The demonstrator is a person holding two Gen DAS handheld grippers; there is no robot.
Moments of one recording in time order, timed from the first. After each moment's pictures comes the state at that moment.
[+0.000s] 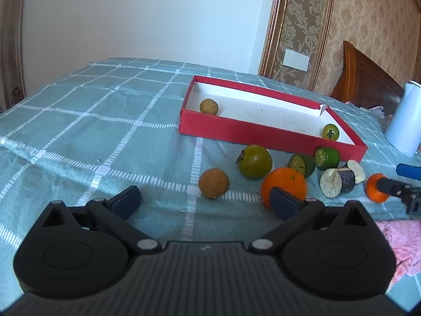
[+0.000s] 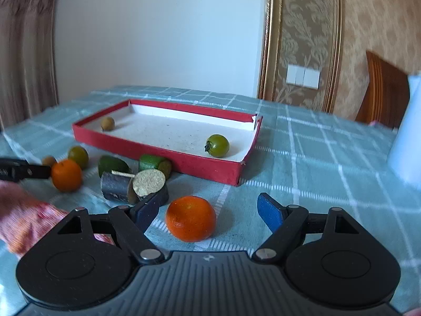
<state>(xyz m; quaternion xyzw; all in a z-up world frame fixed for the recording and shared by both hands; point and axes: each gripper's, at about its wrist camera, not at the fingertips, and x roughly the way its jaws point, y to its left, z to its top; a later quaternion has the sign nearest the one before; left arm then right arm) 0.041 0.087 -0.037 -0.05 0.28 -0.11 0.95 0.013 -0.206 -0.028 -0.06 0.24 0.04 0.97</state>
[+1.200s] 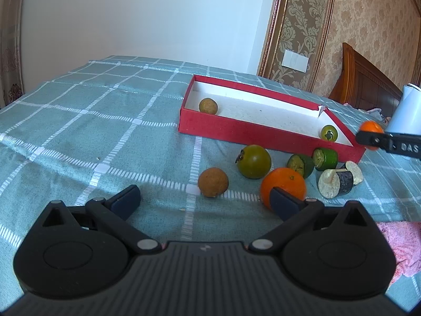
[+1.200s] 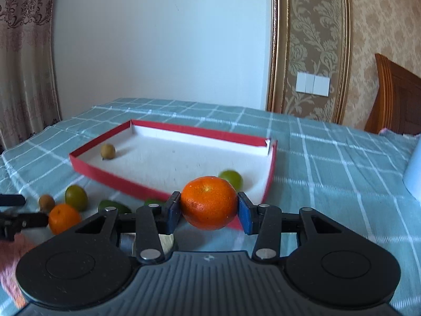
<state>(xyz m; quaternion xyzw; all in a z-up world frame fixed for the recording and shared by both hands) 0.041 0.088 -0.037 -0.06 0.28 -0.11 0.95 0.070 -0.200 0.001 -0.03 0.24 0.06 0.97</state>
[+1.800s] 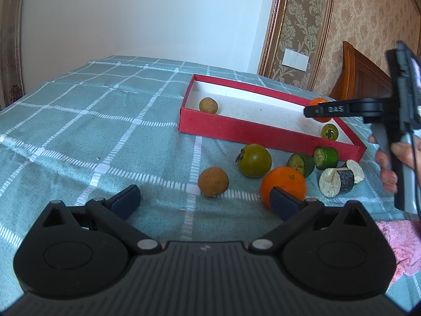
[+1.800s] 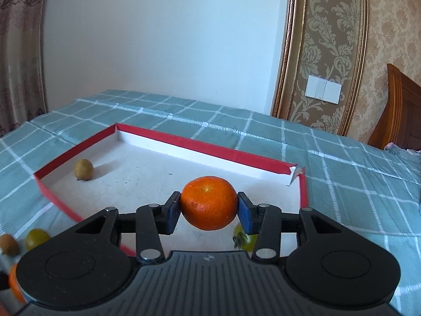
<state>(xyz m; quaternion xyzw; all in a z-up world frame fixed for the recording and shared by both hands) 0.041 0.088 -0.037 -0.05 0.28 -0.11 0.95 0.167 -0.162 -0.008 -0.06 0.26 0.04 0.96</state>
